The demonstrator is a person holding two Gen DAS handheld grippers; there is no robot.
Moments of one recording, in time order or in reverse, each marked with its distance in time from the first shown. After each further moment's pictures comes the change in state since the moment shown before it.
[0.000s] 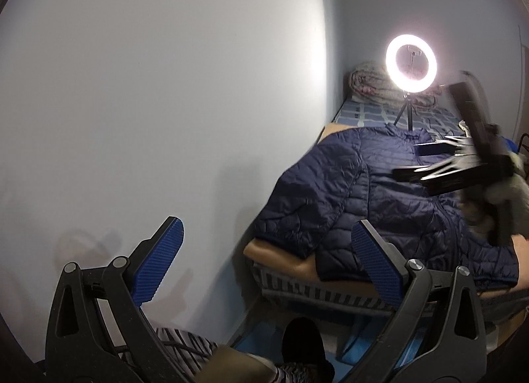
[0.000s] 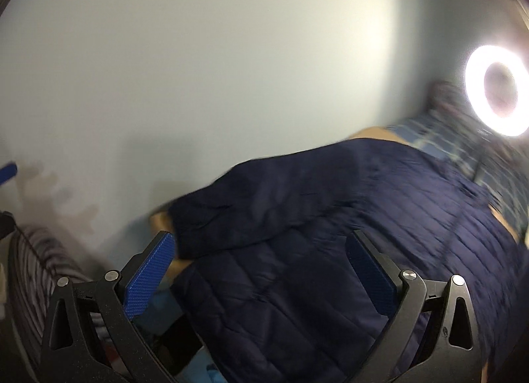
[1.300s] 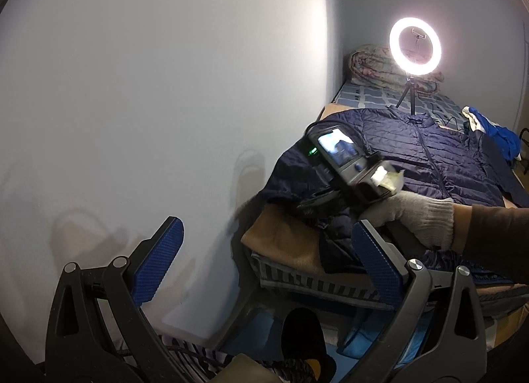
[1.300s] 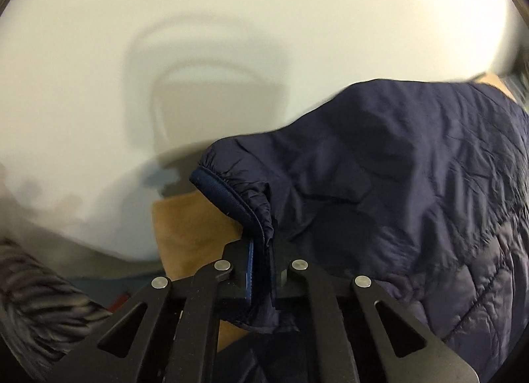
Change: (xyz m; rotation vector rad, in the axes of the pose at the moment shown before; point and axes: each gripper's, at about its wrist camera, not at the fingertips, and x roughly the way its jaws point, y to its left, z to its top) left arm 0.042 0.000 -0.001 -0.005 0.074 -0.017; right arm 0.200 0.041 0.008 0.023 0.325 0.214
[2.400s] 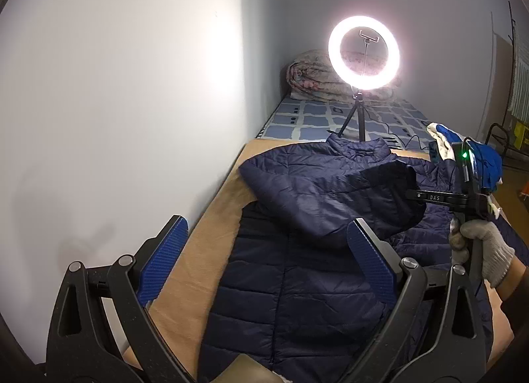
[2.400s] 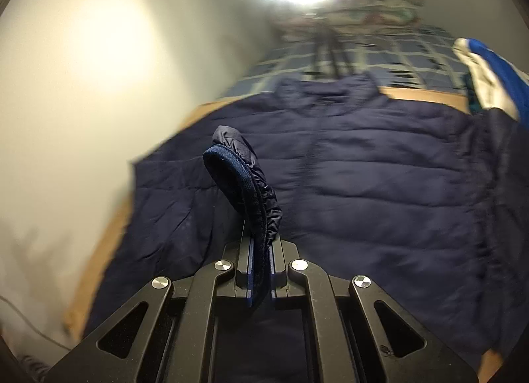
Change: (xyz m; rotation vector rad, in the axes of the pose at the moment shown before) left arm 0.139 -0.182 0.161 0.092 -0.033 -0.199; right arm -0.246 -0.362 -0.156 0.687 -0.406 -0.352
